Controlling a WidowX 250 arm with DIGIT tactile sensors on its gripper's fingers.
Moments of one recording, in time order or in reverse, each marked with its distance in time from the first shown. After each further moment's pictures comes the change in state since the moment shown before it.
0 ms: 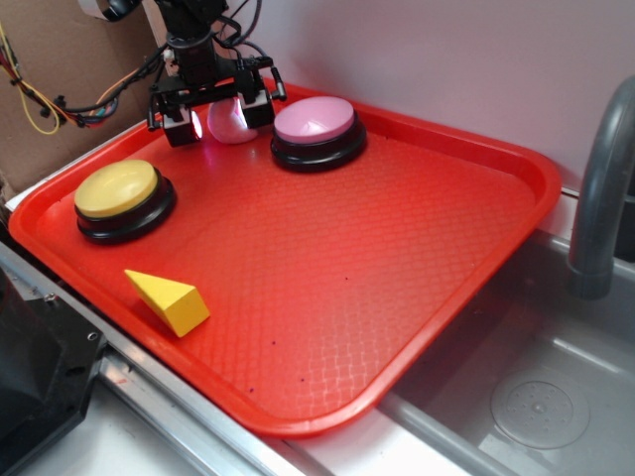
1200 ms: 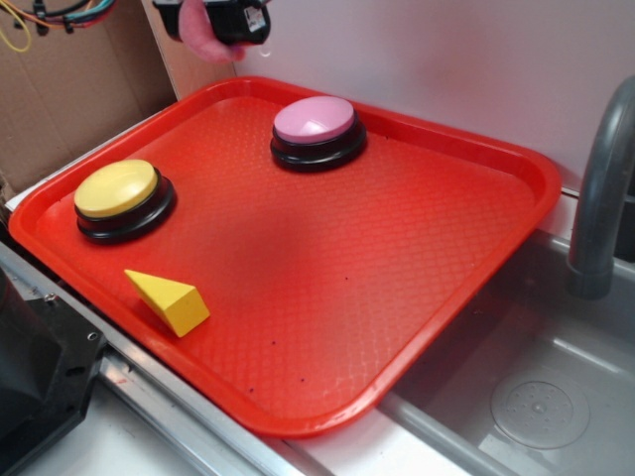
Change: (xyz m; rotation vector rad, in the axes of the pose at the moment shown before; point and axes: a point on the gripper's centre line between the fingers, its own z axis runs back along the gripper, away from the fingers) arm -0.112 -0.040 0.179 -0.221 0.296 -0.875
